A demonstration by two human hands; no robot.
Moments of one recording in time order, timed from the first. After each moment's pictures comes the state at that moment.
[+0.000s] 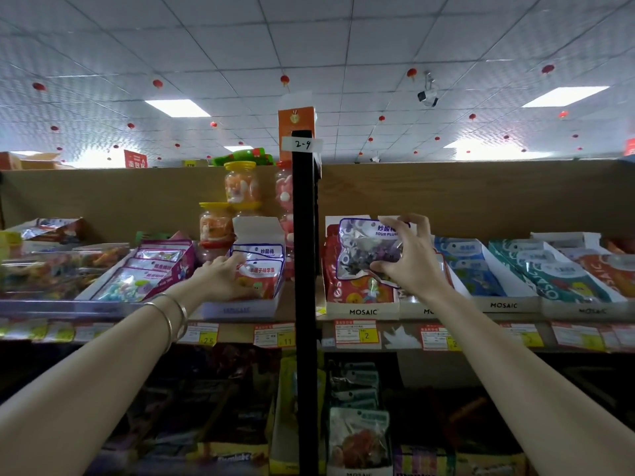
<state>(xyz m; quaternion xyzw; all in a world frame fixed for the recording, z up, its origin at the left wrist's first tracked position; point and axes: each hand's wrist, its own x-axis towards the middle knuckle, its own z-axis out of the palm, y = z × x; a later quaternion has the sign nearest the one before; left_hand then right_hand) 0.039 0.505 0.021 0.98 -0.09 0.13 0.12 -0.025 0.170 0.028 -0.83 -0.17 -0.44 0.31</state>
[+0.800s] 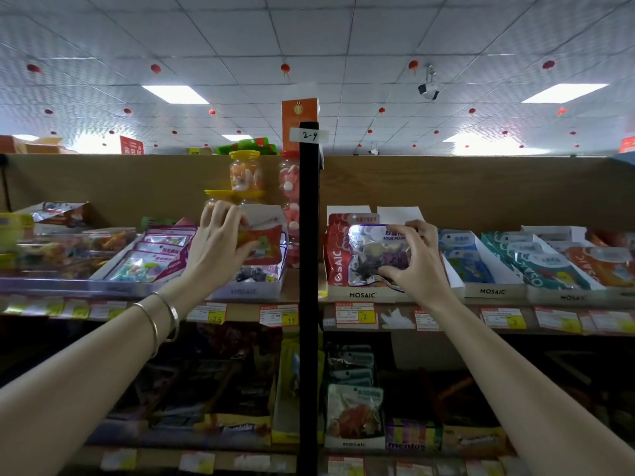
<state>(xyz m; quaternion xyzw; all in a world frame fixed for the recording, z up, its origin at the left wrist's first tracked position) -0.022 0.489 0.027 0.82 -0.19 0.53 0.13 -0.058 0.172 0.004 -0.81 -0.17 -0.44 0.34</state>
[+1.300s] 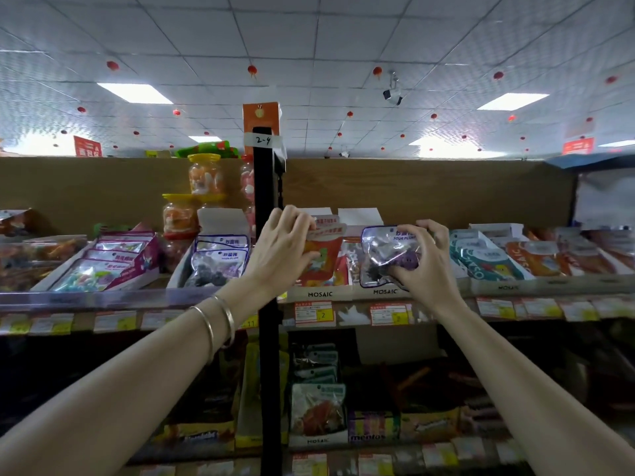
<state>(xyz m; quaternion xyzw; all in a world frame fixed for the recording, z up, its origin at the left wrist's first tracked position) -0.053 0.344 0.030 0.79 -0.32 0.52 0.10 -0.096 0.106 0.002 -0.80 -0.10 -0.50 0.32</state>
